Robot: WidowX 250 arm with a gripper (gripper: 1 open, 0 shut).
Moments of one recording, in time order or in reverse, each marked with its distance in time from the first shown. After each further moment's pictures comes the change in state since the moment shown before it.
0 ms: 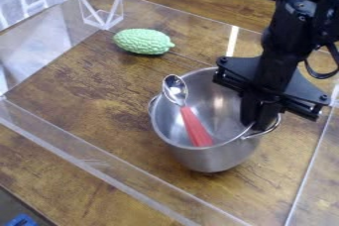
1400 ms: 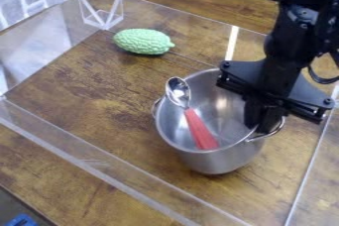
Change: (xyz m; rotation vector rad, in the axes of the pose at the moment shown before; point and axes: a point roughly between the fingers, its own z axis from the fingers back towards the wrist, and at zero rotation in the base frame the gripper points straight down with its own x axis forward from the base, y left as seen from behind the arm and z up) arm -0.001 -0.003 -0.003 0.000 -0.026 0.001
